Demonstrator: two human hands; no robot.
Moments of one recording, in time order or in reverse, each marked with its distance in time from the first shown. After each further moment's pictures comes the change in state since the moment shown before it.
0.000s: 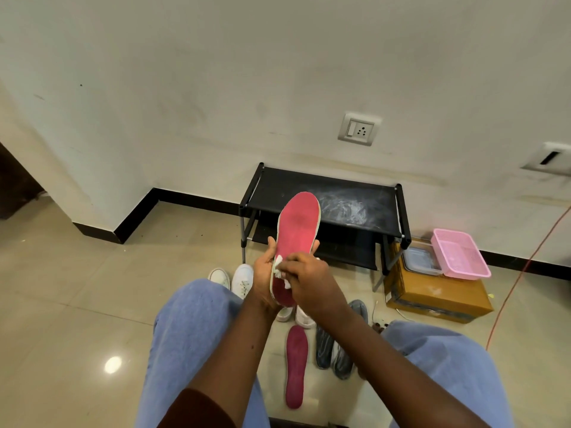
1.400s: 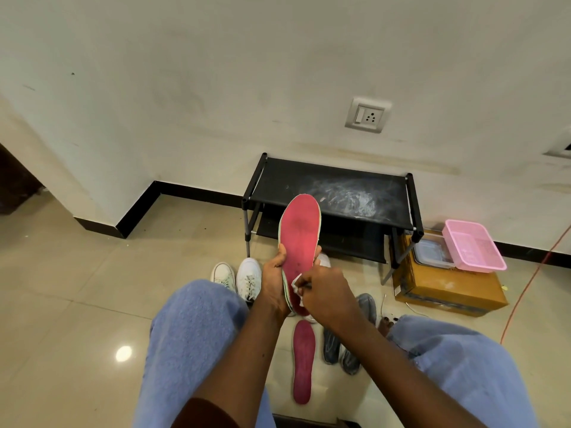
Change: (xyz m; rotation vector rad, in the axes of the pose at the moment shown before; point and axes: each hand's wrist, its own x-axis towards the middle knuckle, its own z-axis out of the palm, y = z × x) left_hand 0.005 -0.006 -0.002 0.137 0.213 0.107; right_hand -0.002 0.015 0.010 0.027 -0.220 0.404
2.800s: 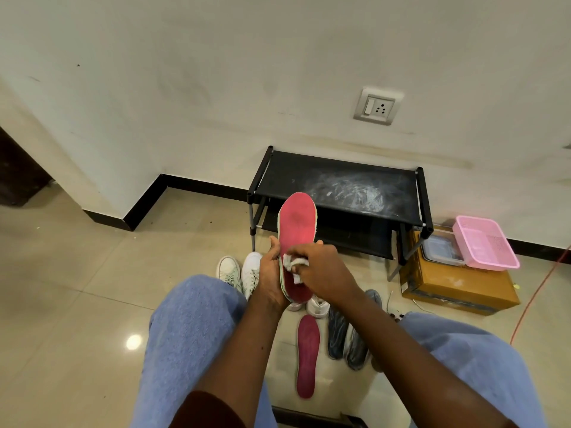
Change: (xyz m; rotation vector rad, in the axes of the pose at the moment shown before) left_hand 0.018 0.005 -0.017 -0.089 -0.073 -0.033; right_hand 0.032 -0.001 -0.003 0.034 -0.013 -0.155
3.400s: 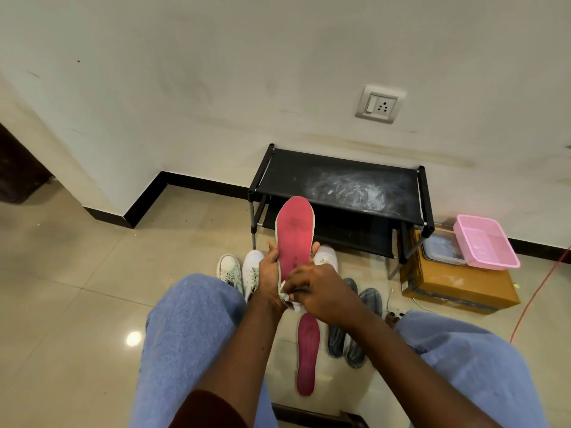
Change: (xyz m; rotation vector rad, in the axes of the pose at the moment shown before) left_hand 0.001 -0.002 -0.009 -0.050 0.026 0.001; right_hand -0.023 0.005 0.008 0.049 -0.188 -0.155
